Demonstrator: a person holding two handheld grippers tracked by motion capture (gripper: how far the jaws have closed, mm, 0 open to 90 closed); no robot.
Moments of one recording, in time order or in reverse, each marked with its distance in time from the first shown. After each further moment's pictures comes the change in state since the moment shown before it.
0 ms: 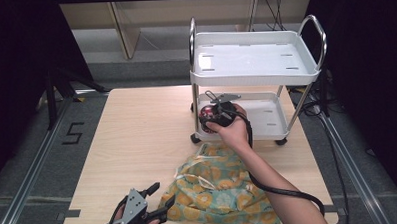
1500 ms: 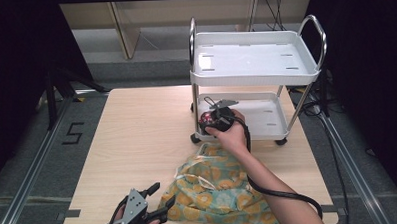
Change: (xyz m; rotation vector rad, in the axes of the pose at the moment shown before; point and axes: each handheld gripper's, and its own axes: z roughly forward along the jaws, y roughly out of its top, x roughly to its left) left arm 0.000 0.000 0.000 0.002 -0.002 0.005; right arm 0.004 -0.018 0.013 0.072 -0.018 0.054
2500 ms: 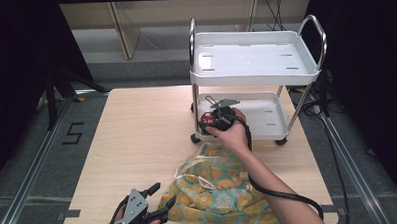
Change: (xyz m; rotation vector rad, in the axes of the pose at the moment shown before) left arm 0.000 0.000 0.002 -0.008 -0.011 0.018; right arm -0.001 0.002 -0.003 -0.023 0.008 0.007
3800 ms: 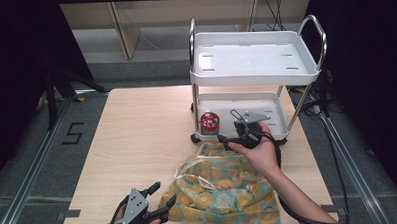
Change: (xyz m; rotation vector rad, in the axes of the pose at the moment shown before) left arm -0.001 0.000 0.002 -0.015 0.006 -0.019; right arm -0.008 -0.041 -0.087 -0.052 0.046 -0.049
